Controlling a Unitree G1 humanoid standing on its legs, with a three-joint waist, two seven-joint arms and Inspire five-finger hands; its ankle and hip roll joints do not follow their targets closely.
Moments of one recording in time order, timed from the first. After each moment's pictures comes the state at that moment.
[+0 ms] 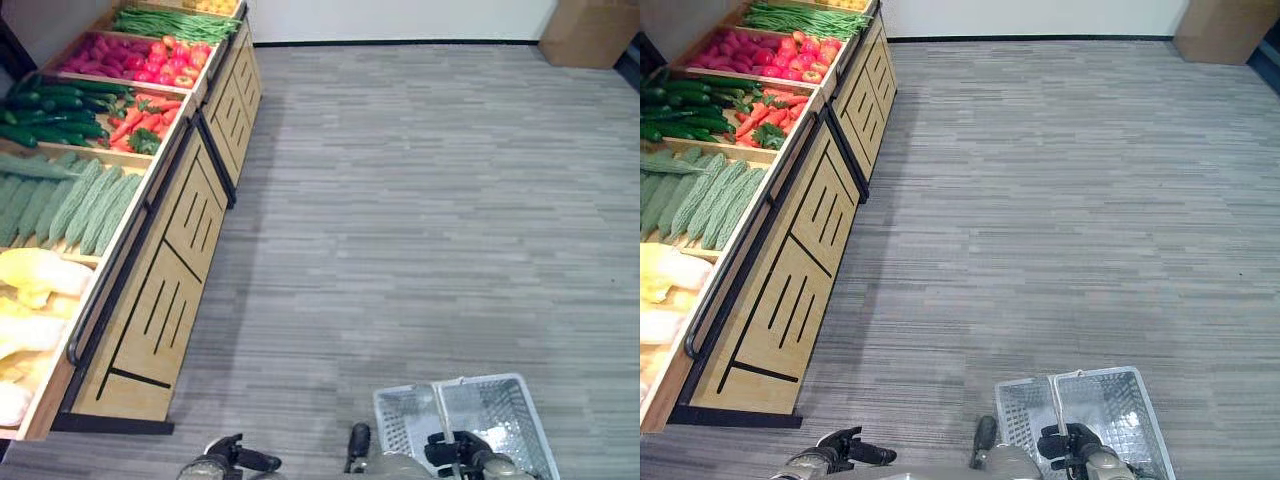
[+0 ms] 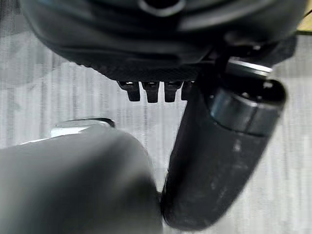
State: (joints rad) left arm -0.11 0.20 -0.12 1.36 -0.14 0.00 -0.03; right arm -0.05 -0.31 0.25 1.28 0.22 0.00 0.06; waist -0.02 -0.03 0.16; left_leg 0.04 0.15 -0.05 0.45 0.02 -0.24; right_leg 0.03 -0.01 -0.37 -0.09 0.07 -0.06
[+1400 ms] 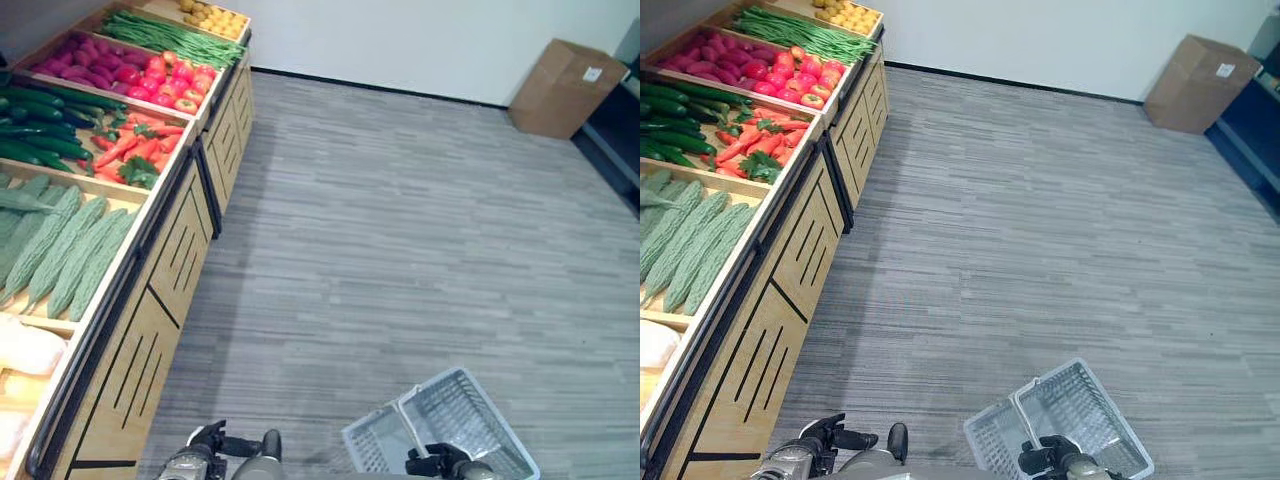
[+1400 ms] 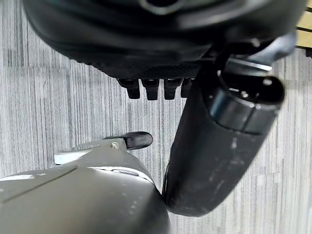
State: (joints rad) left arm -0.11 0.28 -0.16 1.36 -0.16 -0.02 -0.04; right arm -0.07 -0.24 0.24 1.33 0.17 0.00 0.07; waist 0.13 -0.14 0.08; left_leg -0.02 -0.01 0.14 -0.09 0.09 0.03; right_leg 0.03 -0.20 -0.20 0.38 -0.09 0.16
